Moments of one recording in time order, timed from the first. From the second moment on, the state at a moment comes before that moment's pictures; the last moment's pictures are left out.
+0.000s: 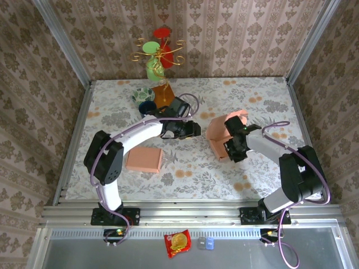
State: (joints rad) left arm -0.75 1.83 1.40 -0.54 0.38 -0.70; right arm 0.34 1.53 0.90 -0.76 -0.01 1.60
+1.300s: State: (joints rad) left arm -0.93 1.97 1.31 -0.26 0.34 -0.91; right arm 0.22 1.21 0.82 -0.63 -0.15 1.28
